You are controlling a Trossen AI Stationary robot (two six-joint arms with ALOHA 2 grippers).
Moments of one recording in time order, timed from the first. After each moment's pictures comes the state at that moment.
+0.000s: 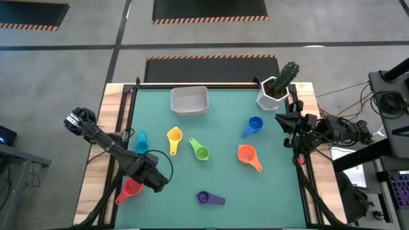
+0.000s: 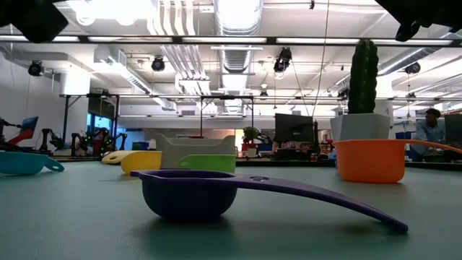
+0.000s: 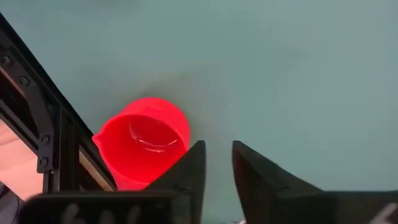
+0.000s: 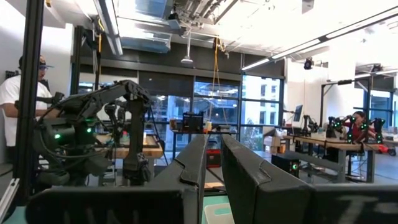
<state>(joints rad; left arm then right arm) -0.63 1.52 1.14 -1.19 0.16 -1.80 0.16 0.08 0.21 0.27 0.34 -0.22</state>
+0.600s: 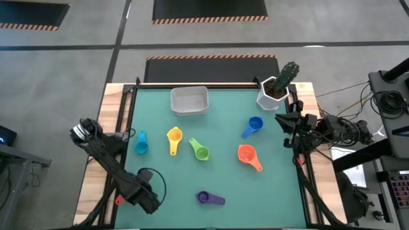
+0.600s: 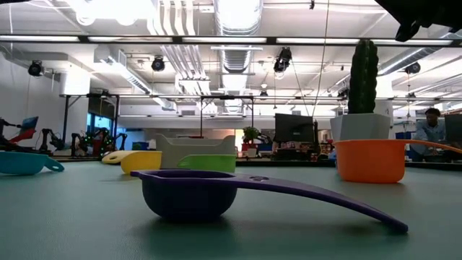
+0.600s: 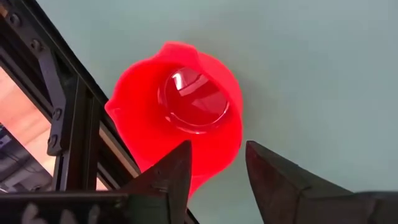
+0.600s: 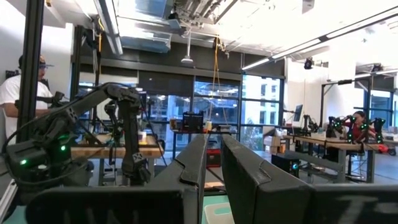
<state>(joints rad) -0.83 1.71 1.13 -1.19 0.23 -1.85 0.16 0.08 0.21 0.27 0.34 -0.22</state>
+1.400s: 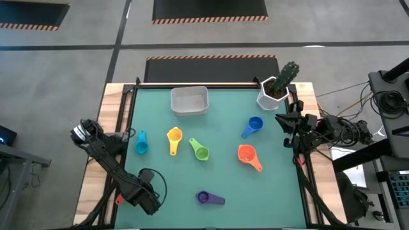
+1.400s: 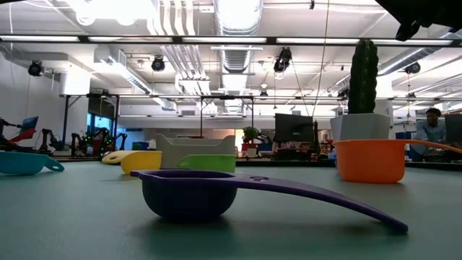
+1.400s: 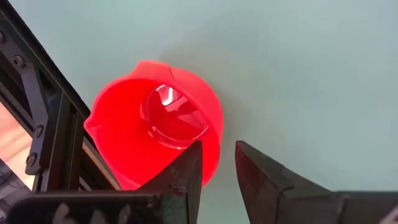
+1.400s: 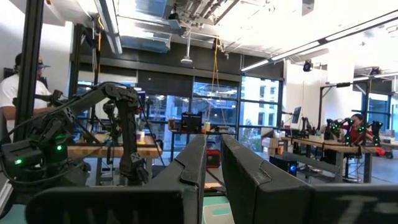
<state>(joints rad) -0.84 1.72 1.13 -1.16 0.17 -1.86 0.16 0.08 0.21 0.27 0.34 -0.24</state>
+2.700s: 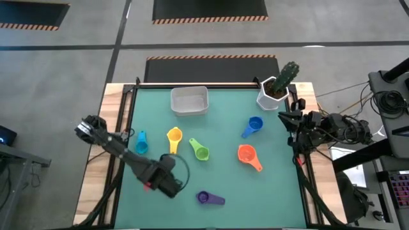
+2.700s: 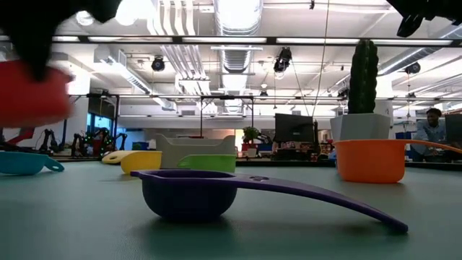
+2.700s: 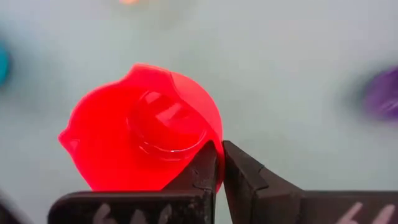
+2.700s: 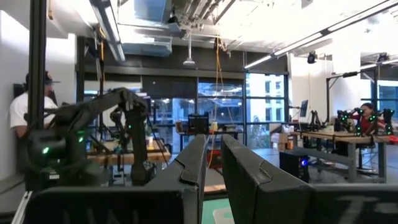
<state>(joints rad) -0.56 1.71 1.38 -1.17 -0.15 -1.57 0.16 0.08 0.27 0.20 0.34 -0.16</state>
